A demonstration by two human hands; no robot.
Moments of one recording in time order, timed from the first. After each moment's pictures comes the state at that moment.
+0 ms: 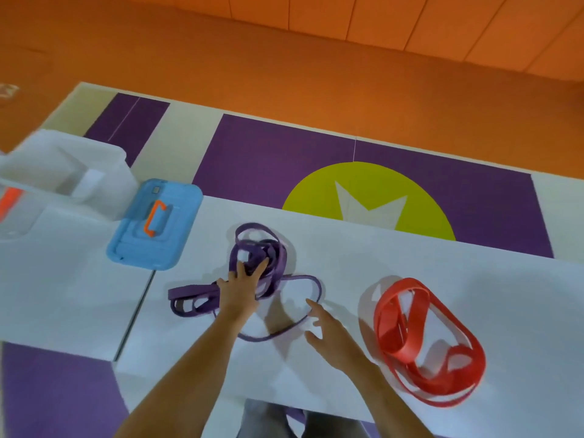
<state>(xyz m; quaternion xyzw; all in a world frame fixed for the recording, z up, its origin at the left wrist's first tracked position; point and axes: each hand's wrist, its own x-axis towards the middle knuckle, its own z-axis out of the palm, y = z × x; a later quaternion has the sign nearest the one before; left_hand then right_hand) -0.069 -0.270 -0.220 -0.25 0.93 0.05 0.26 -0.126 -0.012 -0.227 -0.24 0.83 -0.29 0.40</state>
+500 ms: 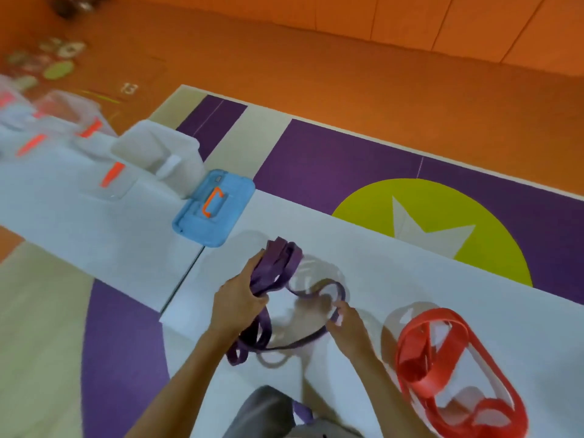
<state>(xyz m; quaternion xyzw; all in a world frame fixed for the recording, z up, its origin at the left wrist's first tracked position) 0.003 -0.237 -0.111 -0.44 0.85 0.31 -0.02 -0.151 -0.034 -0.223 -0.20 0.85 -0.29 0.40</state>
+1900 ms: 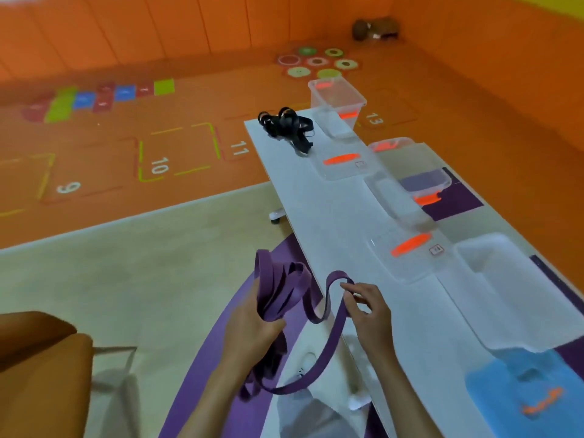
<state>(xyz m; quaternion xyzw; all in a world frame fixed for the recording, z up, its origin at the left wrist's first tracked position) 0.532 -0.669 -0.071 -0.68 0.56 0.38 -0.29 0.290 -0.693 -0.115 -0.47 0.64 -0.46 0.40</state>
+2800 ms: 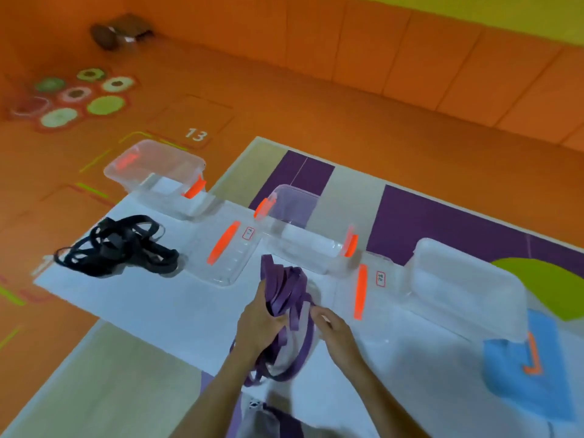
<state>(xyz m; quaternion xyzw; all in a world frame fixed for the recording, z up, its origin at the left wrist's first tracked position) 0.390 -1.152 -0.144 -0.43 0.76 0.48 -0.03 0.265 -0.997 -0.169 -0.16 0.77 -0.47 0.40</state>
